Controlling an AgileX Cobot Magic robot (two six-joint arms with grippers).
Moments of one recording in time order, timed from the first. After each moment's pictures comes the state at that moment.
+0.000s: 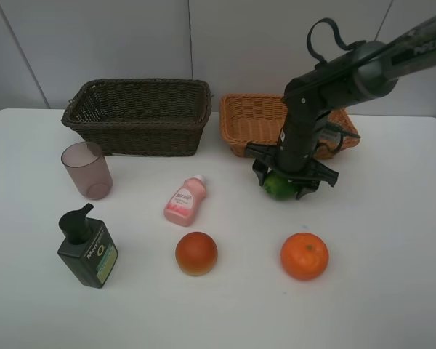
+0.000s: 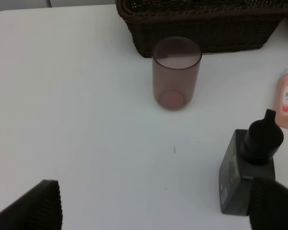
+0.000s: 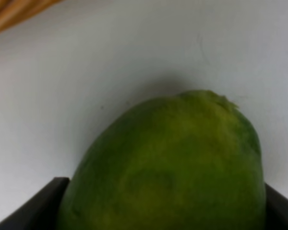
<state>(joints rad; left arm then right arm) -0.03 -0.01 -0.51 0.01 1.06 -0.01 0.47 2.09 -1.28 -0.24 0.71 1.08</state>
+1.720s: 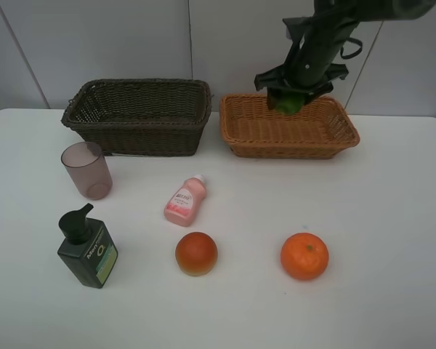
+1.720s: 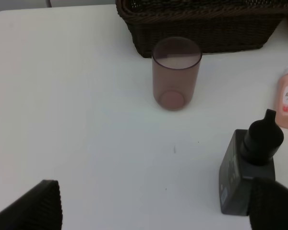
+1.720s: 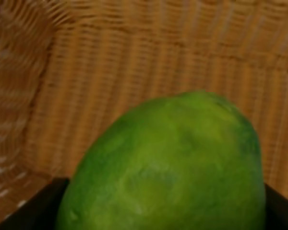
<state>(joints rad) -0.03 -0.01 -0.51 0.01 1.06 -0.01 0.35 2.09 -1.70 -0.24 0.80 0.24</state>
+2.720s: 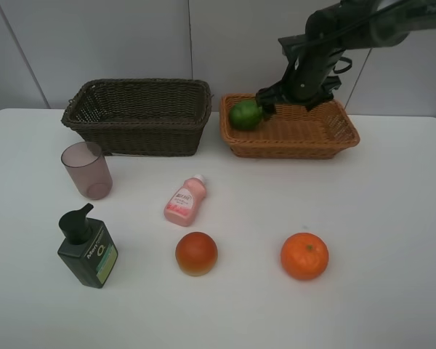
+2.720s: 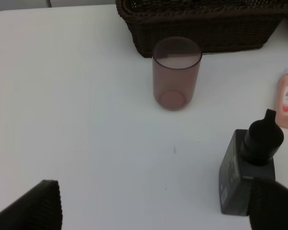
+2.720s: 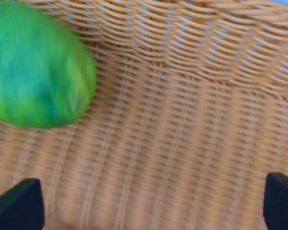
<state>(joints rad) -0.03 -0.01 -0.51 0.01 1.06 -0.01 0.34 2.13 -1.68 -0.28 0.73 0.24</state>
